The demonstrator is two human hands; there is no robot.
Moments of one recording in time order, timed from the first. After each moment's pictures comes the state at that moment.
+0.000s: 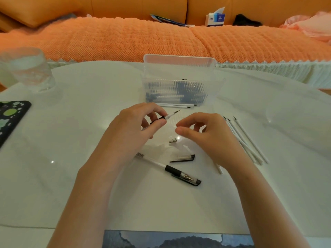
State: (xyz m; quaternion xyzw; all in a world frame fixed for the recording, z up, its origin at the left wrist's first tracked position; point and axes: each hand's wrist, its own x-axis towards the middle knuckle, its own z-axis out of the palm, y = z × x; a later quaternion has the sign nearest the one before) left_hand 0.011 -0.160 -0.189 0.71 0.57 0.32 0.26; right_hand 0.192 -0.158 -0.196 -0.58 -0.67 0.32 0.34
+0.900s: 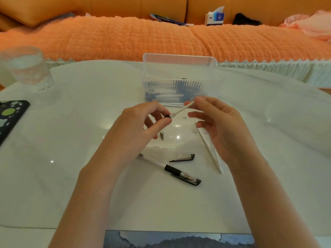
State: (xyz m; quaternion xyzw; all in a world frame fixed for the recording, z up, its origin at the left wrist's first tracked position) left_hand 0.017 -0.162 -0.187 0.70 0.55 0.34 0.29; right_hand 0.194 -0.151 -0.183 -0.49 -0.43 0.54 0.53
